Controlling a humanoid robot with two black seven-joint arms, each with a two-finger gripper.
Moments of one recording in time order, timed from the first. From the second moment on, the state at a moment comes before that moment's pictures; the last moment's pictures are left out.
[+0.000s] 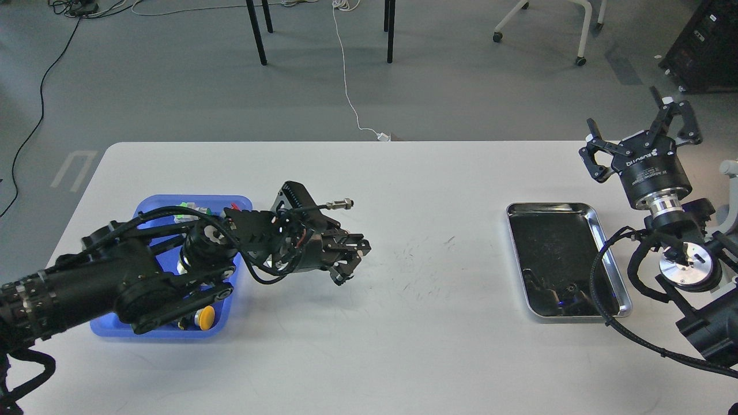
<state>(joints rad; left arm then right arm) -0.86 0.48 -0.28 -1.29 2.05 -0.25 -0.20 0.49 -0.43 0.99 0.84 0.03 0.43 0.39</state>
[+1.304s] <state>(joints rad) -0.67 0.85 -0.28 -1.03 1.74 -0.15 -0.28 0.49 -0.43 0.99 0.89 0.03 0.42 0.39</state>
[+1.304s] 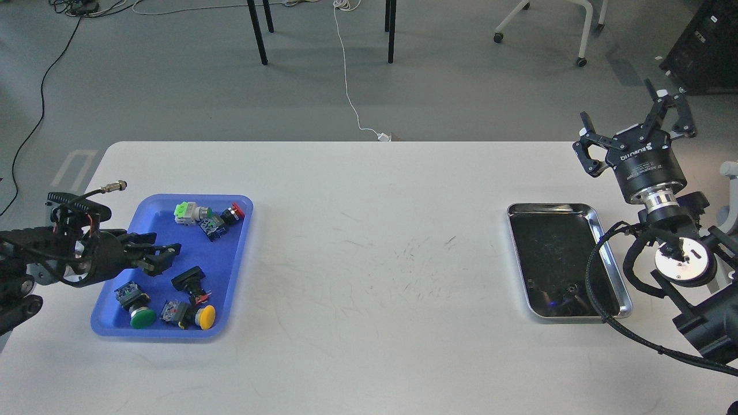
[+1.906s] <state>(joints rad) -0.85 0.61 -0.64 -1.00 0.50 -0.14 -0.28 0.57 -0.77 0.89 1.02 -0.04 0.40 0.38</state>
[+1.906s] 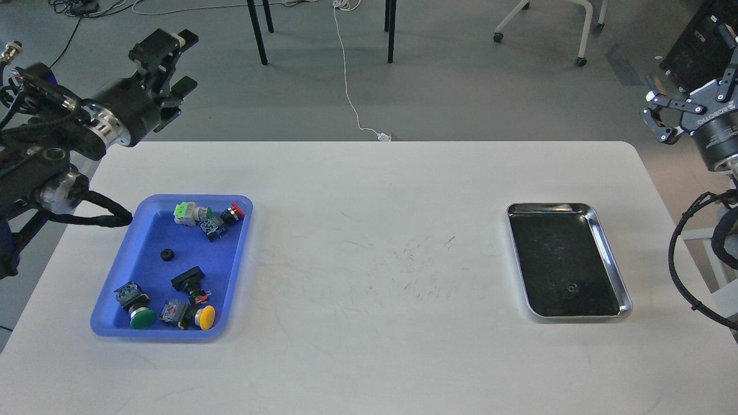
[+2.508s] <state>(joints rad) -0.83 0.47 -0.79 -0.93 -0.02 -0.19 -0.28 1.42 -0.86 -0.24 1.06 -0.75 0.38 0.35</state>
